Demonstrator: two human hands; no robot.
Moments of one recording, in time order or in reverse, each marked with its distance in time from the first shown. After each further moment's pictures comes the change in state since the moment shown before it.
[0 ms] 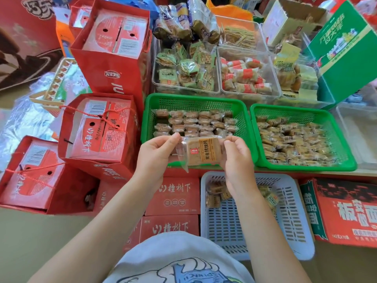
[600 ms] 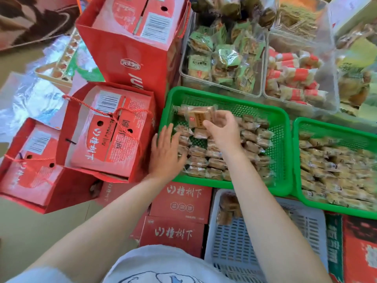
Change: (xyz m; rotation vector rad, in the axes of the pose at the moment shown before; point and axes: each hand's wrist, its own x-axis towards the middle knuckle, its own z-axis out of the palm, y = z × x) left_hand 0.155 -0.112 -0.050 1.380 0.093 0.232; right_hand 0.182 0.033 0.109 -0.392 -0.203 -0.047
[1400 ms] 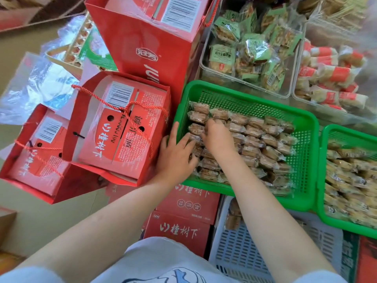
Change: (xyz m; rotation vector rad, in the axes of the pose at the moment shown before) left_hand 0.004 -0.014 0.009 0.201 -0.038 0.088; right_hand 0.045 0.046 0.063 -1.009 -0.220 -0.240
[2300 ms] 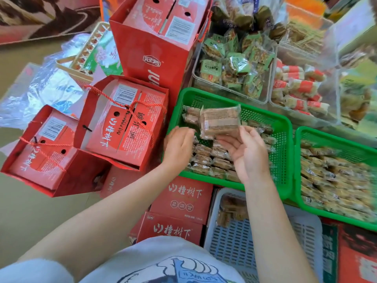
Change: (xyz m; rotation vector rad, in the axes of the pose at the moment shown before) left_hand -0.021 0.035 -0.081 -0.951 0.017 -0.312; right_hand -0.138 0.002 -0.102 1.760 0.199 0.229
